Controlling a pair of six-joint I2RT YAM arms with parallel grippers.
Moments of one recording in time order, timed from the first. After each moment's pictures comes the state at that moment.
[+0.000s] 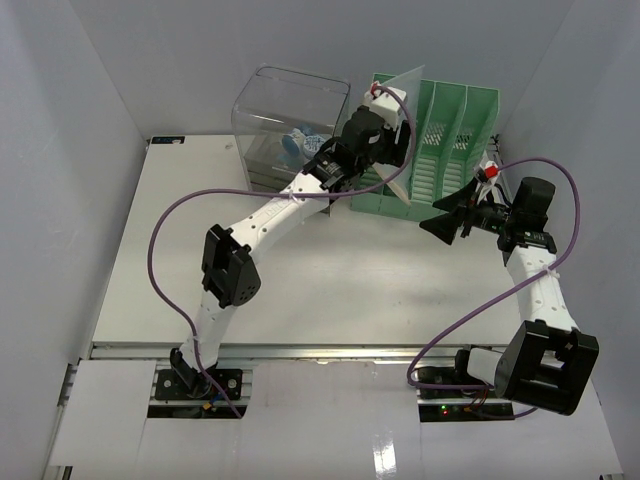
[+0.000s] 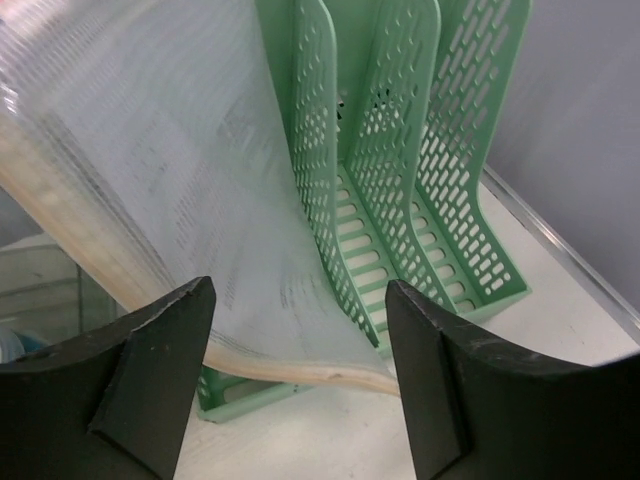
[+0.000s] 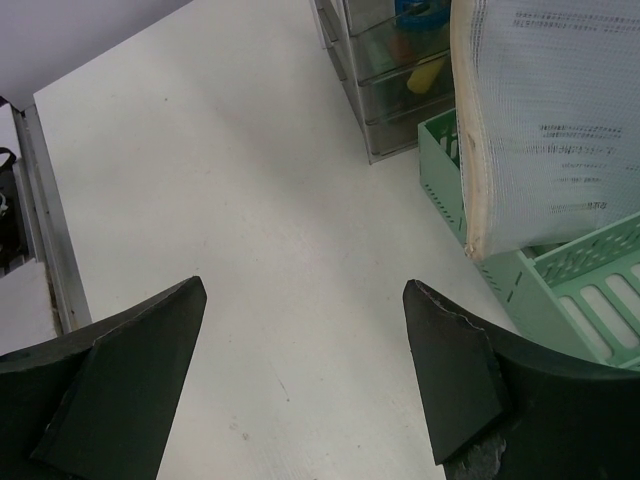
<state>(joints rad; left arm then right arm) -0.81 2.19 2.25 -0.22 -0.21 -0.10 -0.22 1.19 0.87 -0.11 -1.27 -0.22</state>
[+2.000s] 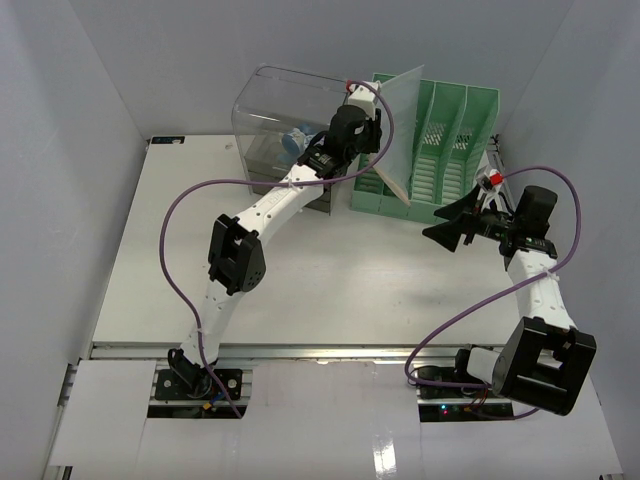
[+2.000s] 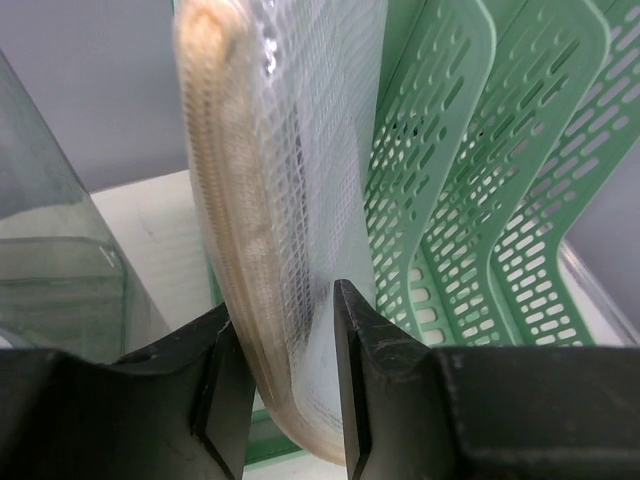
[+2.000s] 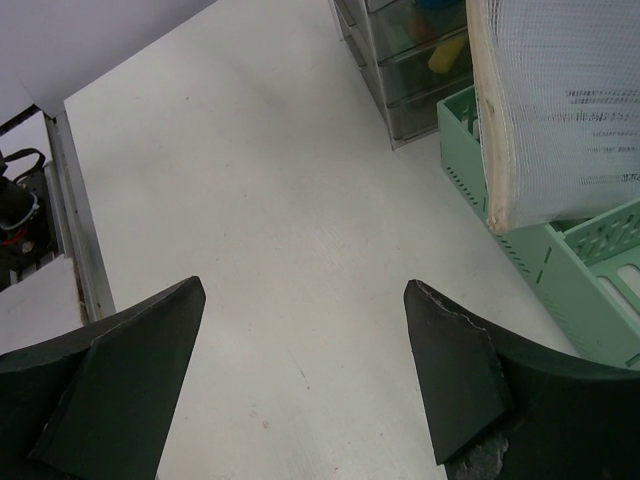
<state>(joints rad) -0.71 2.32 2.31 -0.16 -0.20 -0.21 -0.27 1.19 0.81 -0.10 -1.34 -0.21</state>
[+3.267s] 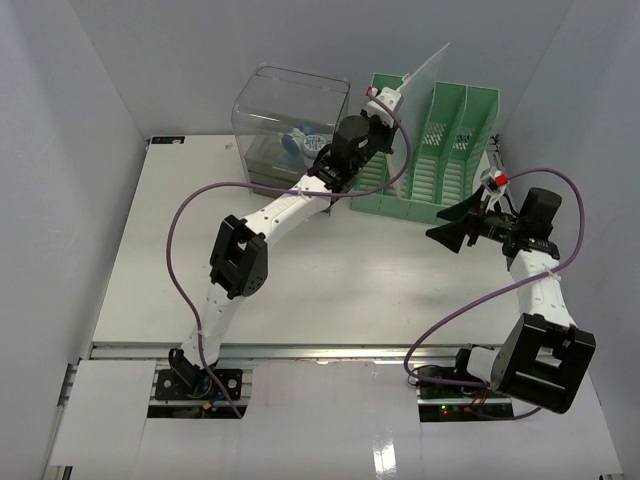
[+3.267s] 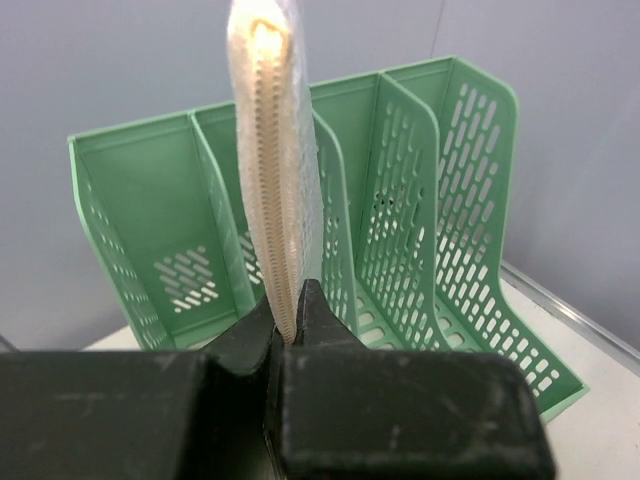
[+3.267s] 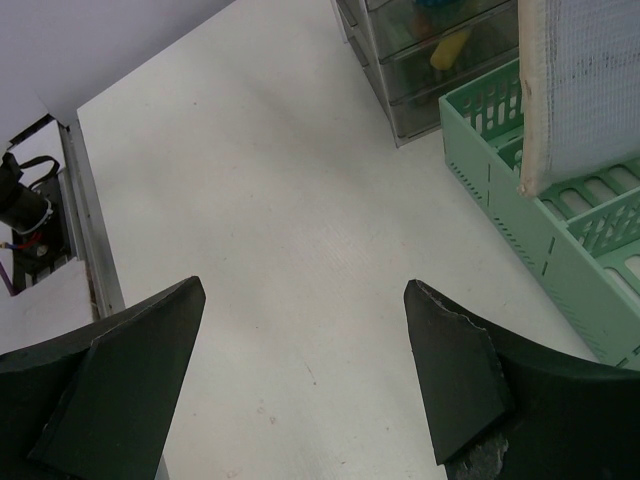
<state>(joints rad) -0.75 2.30 2.17 0.24 -0.07 0.01 -0.30 1.20 0.80 -0.10 -1.38 -0.20</state>
